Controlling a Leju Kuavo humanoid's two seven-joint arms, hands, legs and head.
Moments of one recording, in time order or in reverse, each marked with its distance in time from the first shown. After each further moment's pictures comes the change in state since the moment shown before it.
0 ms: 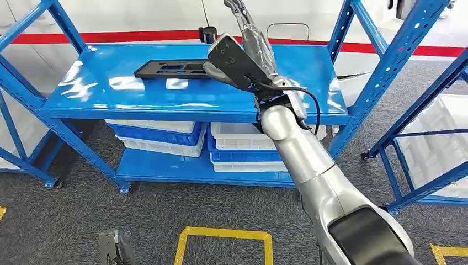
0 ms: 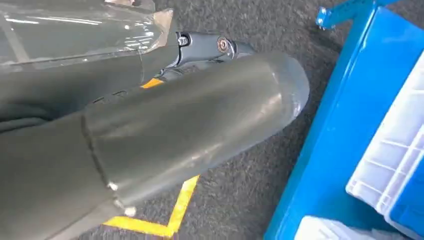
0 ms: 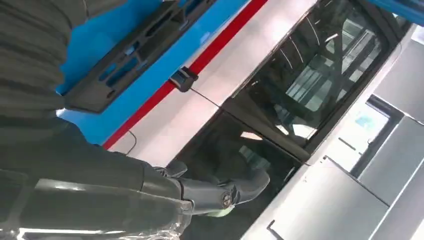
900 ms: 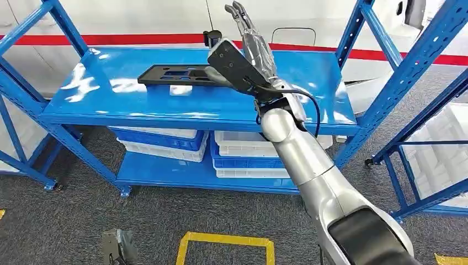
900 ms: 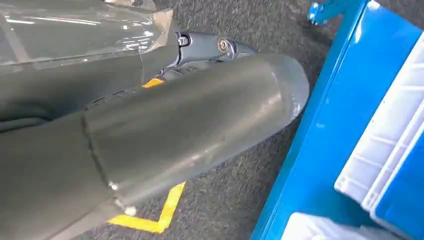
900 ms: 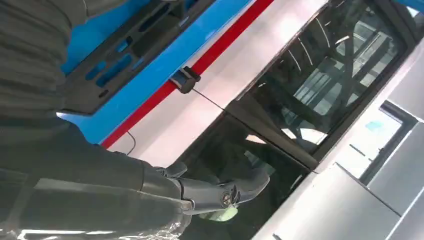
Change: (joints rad) left arm -0.005 -0.017 0.008 0.005 -0.024 0.008 -0.008; right arm 0.019 -0.013 0.006 0.008 0.014 -0.014 0.014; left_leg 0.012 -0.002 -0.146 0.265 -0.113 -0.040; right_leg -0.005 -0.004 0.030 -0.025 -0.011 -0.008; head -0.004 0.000
